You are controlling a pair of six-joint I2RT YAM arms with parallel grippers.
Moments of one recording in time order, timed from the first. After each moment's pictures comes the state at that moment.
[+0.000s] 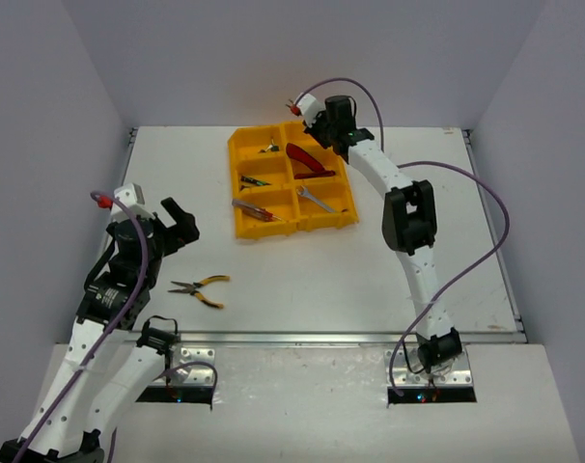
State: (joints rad) left arm -0.25 0.60 0.79 -0.61 -0.38 -0.52; right arm 0.35 2.50 2.23 -0.23 -0.08 -0.63
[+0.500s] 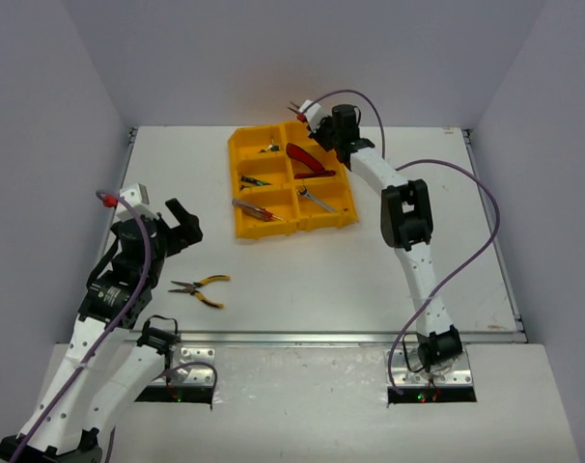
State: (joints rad) left arm -0.27 0.61 0.78 -0.61 -0.37 -0.52; right arm 0.30 2.62 2.24 -0.03 -0.18 -0.65
